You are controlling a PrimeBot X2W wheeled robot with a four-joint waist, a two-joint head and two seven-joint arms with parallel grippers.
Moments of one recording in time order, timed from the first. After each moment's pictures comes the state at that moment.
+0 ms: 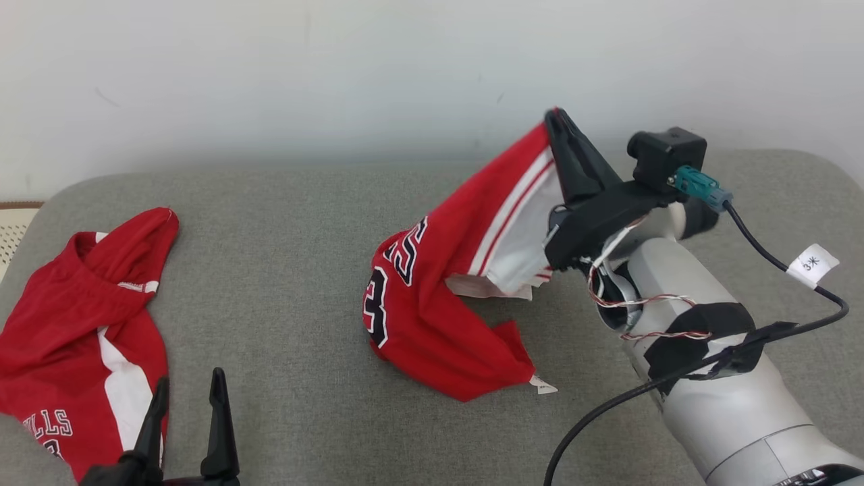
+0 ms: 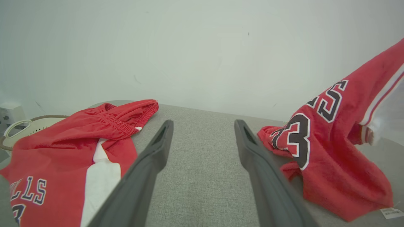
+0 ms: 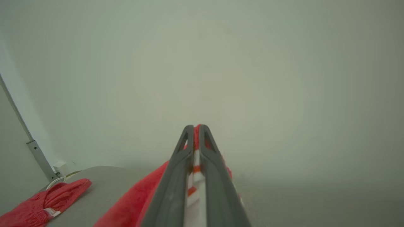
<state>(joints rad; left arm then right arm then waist) -0.06 0.05 0.03 0.02 -0.18 0.04 -0.26 -0.91 -0.11 0.51 0.76 0.44 0.13 -0.26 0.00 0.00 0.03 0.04</state>
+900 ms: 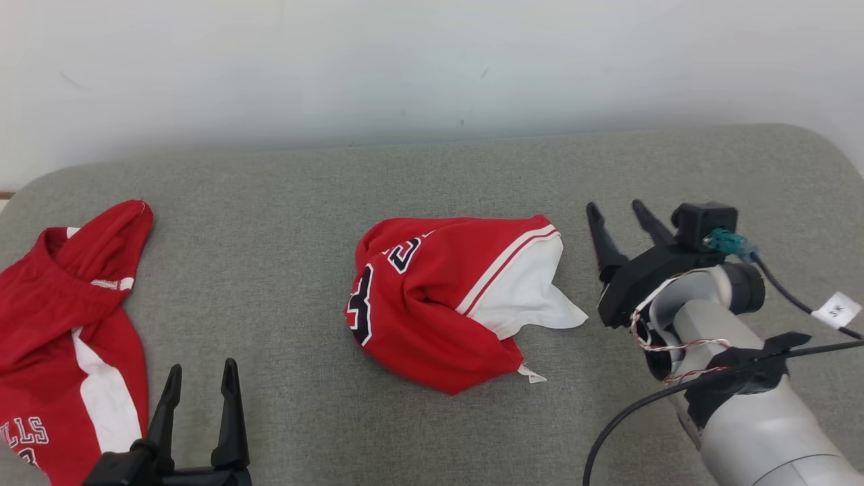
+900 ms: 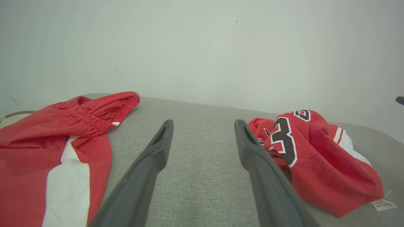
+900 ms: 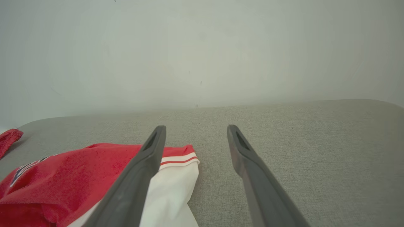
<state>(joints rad) -0.09 0.05 0.01 0.04 -0.19 0.03 -0.26 -0.85 -0.16 0.49 1.02 0.45 0.13 -0.26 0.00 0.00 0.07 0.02</state>
